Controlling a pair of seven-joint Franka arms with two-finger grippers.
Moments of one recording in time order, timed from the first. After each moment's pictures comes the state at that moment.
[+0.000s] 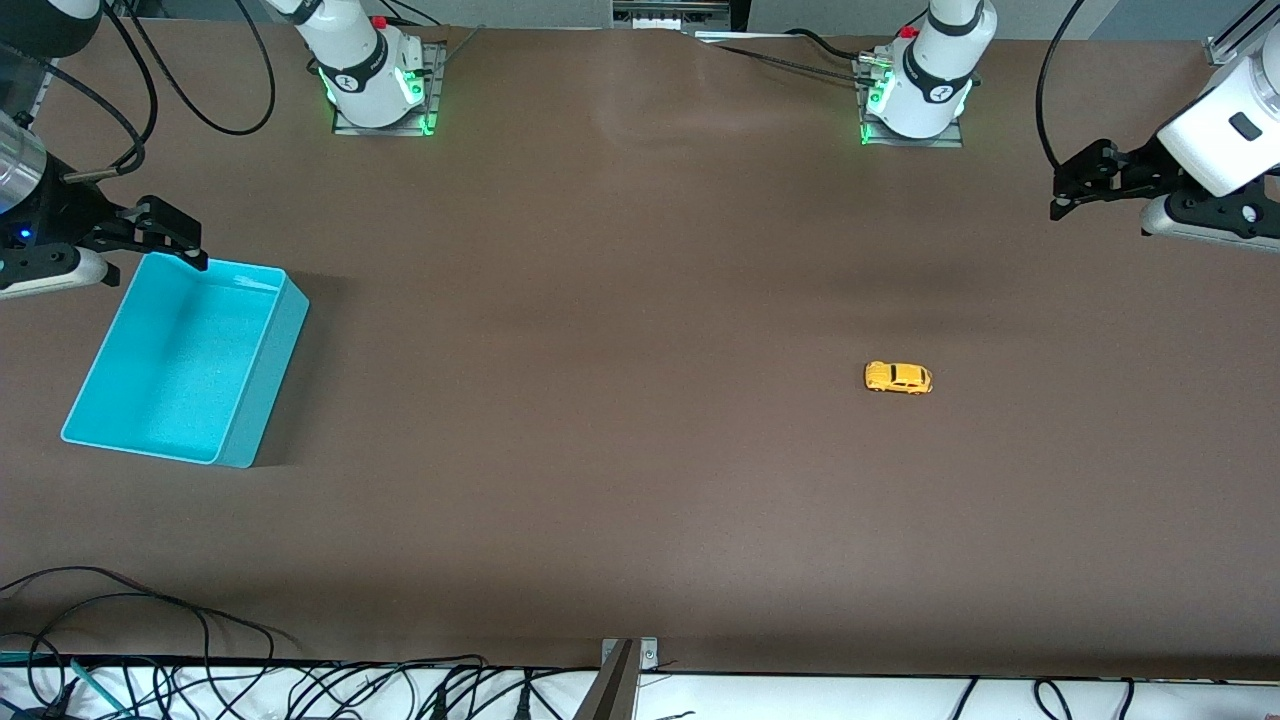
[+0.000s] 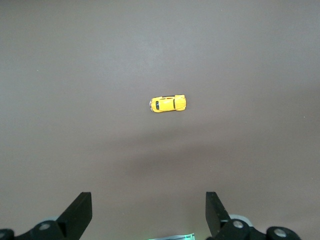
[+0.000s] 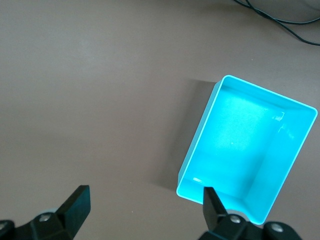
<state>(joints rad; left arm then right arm) 0.01 0.00 -0.09 -1.54 -0.01 1.45 0.09 0.03 0.05 0.00 -1.60 0.02 1.66 -0.17</state>
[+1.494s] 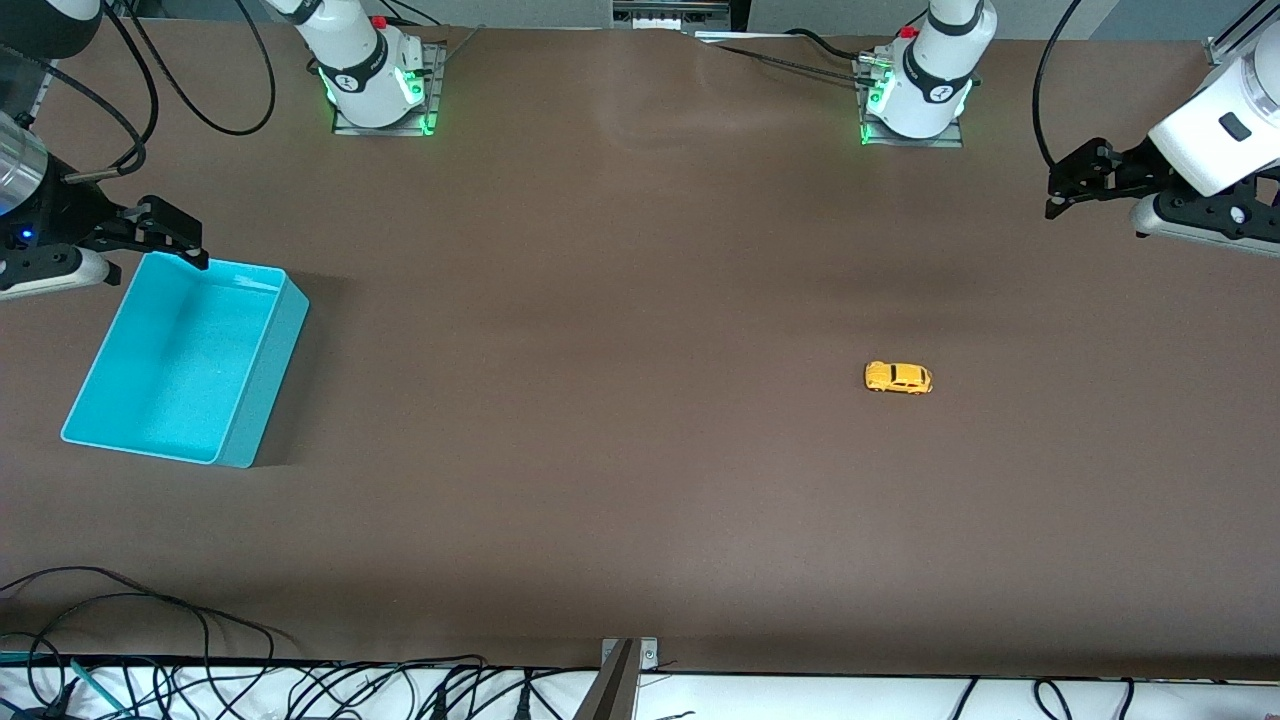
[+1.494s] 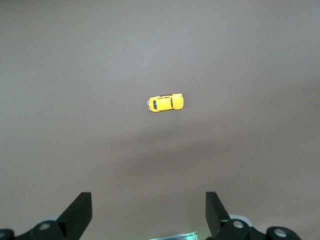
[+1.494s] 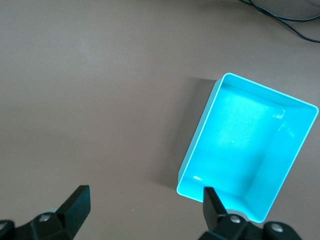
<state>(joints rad) -0.01 0.00 -0.08 -1.54 -0.01 1.44 0.10 0.03 0.05 0.00 -1.60 0.02 1.65 -0.17</state>
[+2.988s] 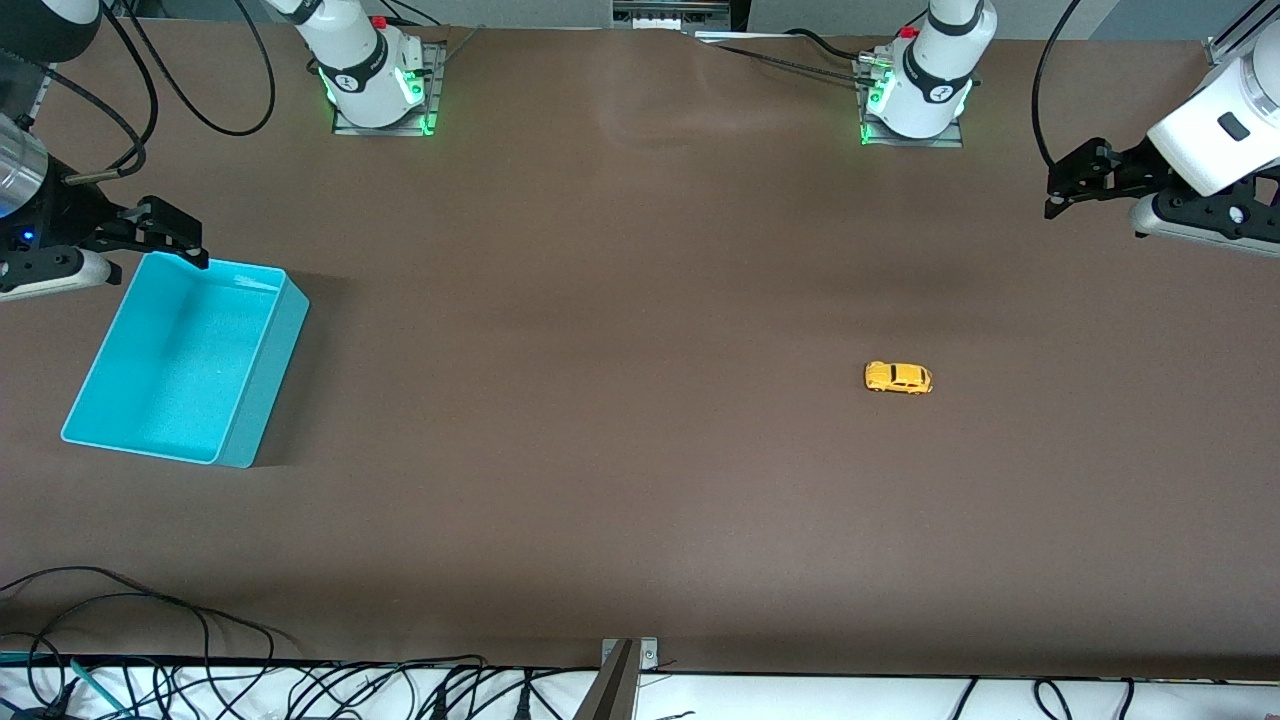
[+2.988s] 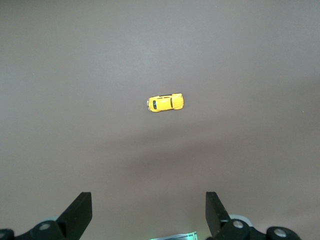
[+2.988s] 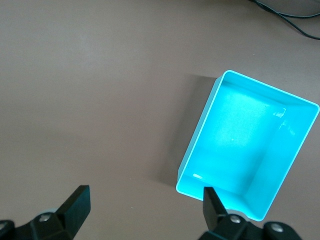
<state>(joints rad) -0.01 0.00 -0.08 -1.54 -0.01 1.44 0.10 0.03 0.05 0.00 -1.60 0.02 1.64 -0.17</state>
